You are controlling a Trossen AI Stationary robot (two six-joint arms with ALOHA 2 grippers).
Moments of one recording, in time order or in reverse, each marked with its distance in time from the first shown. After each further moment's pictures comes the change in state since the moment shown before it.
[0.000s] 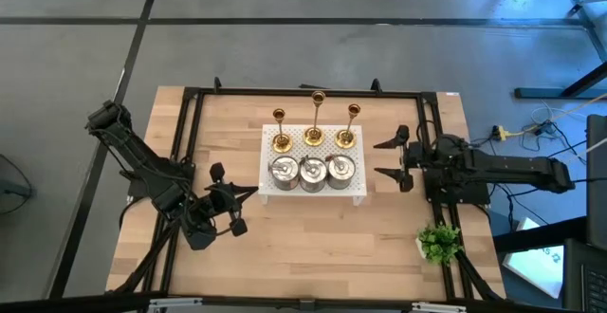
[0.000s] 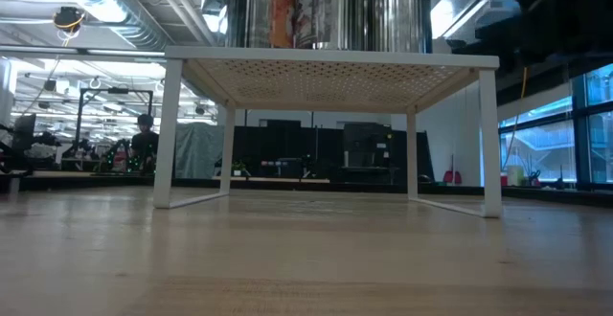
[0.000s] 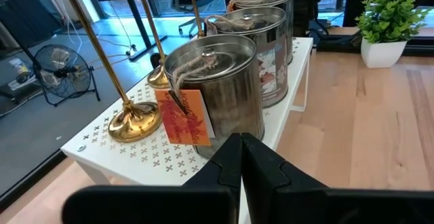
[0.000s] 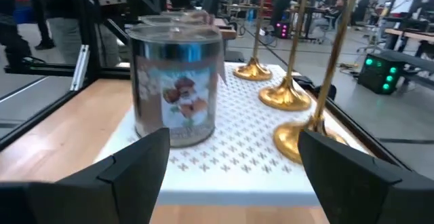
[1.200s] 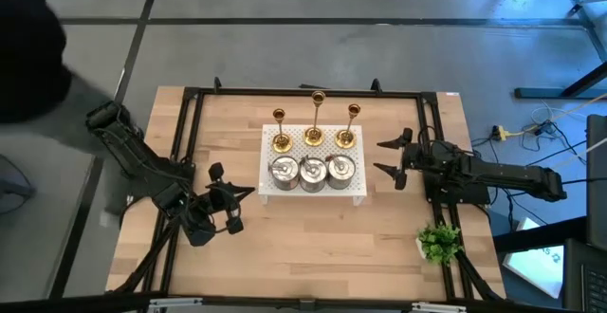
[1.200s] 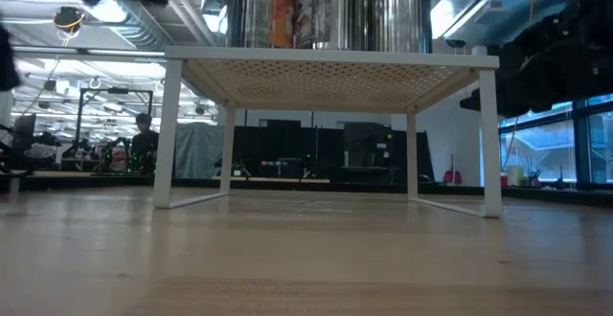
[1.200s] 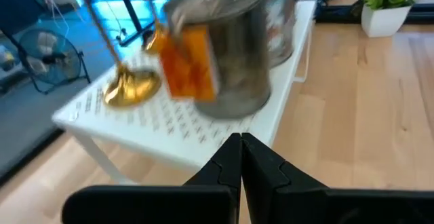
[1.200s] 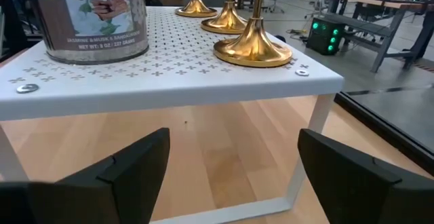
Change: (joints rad) left arm -0.001 -0.038 -0.090 -0.024 0.068 -0.045; right arm -0.050 -0.175 -0.172 -0.096 0.161 0.033
